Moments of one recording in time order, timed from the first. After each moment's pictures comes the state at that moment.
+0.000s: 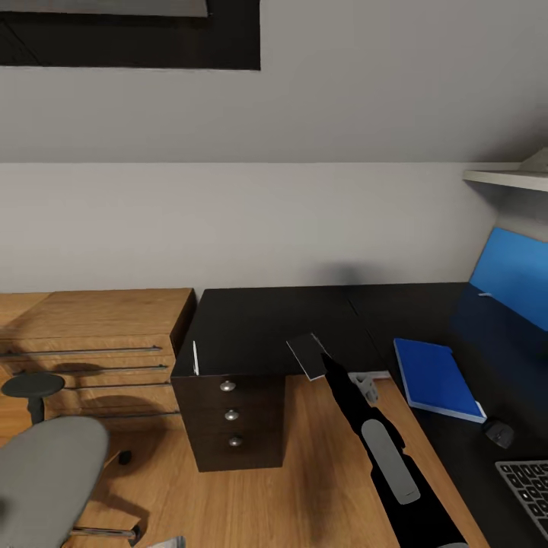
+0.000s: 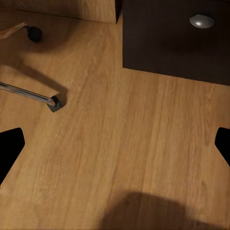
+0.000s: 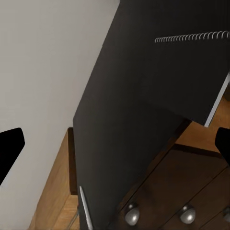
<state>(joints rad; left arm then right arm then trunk) -0.16 -0.13 0.39 -0.49 -0.21 -0.29 0.10 -0.40 0.07 0.13 -1.21 -1.14 0.09 -0.17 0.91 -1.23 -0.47</state>
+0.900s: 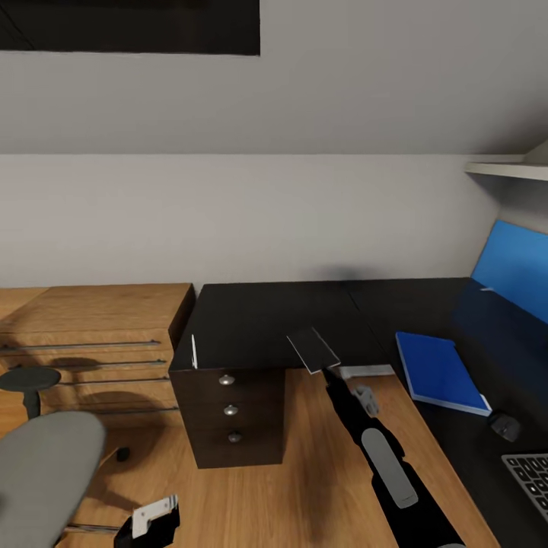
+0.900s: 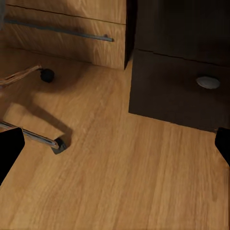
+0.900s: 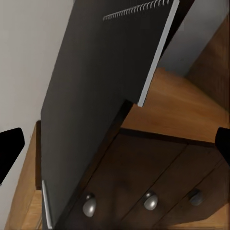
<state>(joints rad) -0.16 -0.15 0.40 -0.71 -0.18 -0.23 0.09 -0.40 0.06 0.12 -1.11 -1.14 0.09 -0.16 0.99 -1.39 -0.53</state>
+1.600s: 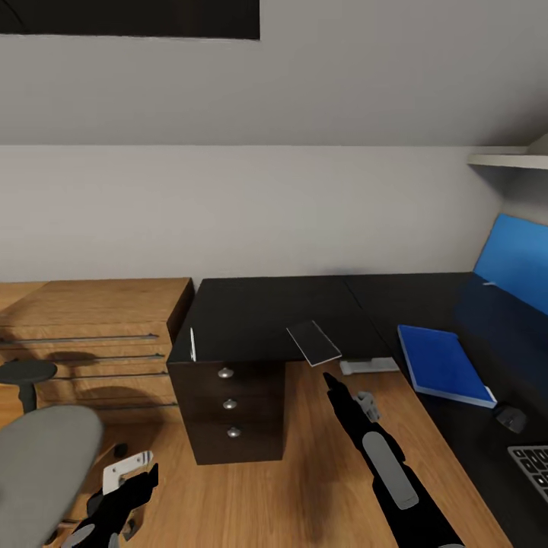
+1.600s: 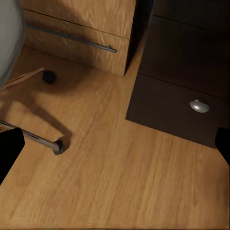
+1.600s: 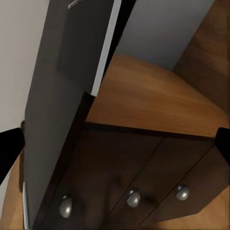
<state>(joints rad) -0.03 -0.17 0.36 -1.43 -0.06 0.40 0.02 -0.40 0.05 0.12 -1.07 -1.17 0.08 -0.16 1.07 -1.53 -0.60</state>
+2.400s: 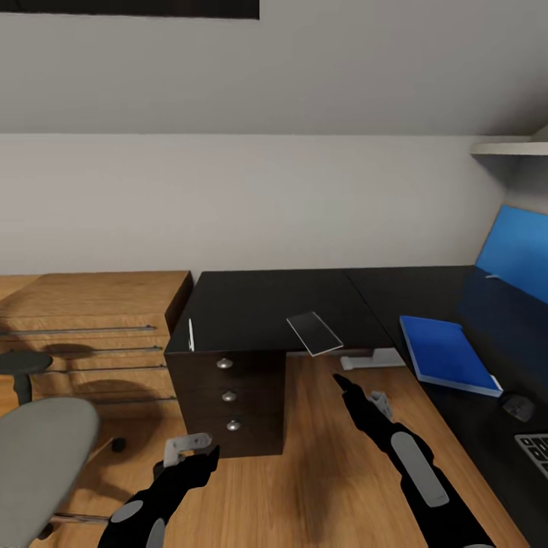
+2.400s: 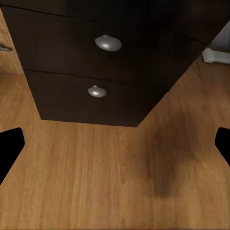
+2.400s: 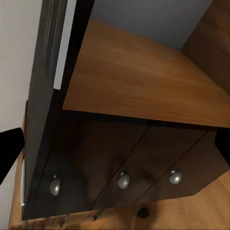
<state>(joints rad) 0.02 -0.17 0.01 -1.61 0.05 0.58 0.02 -0.40 -0.04 0.05 -1.06 -1.23 0.30 -0.03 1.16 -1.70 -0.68</state>
